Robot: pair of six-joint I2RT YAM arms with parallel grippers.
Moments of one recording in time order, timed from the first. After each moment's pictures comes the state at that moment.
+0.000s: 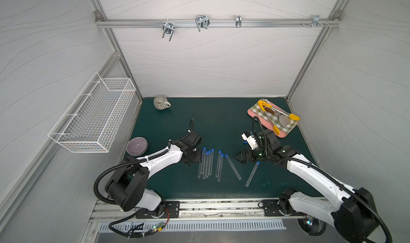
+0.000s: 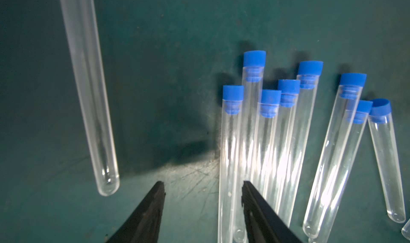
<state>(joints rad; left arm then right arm) -0.60 1.45 0.79 -0.59 0.01 -0.58 0.56 1.07 0.70 -0.50 -0.49 0.24</state>
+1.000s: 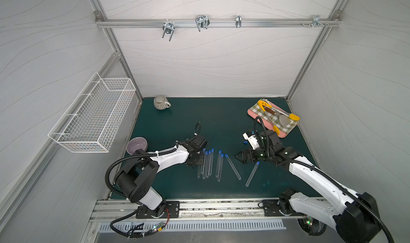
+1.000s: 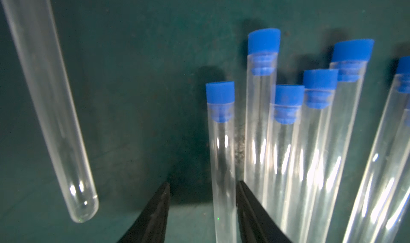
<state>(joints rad) -0.66 1.55 0.79 -0.55 -0.08 -0.58 0.54 1.03 0.69 -0.50 -0.49 0.23</state>
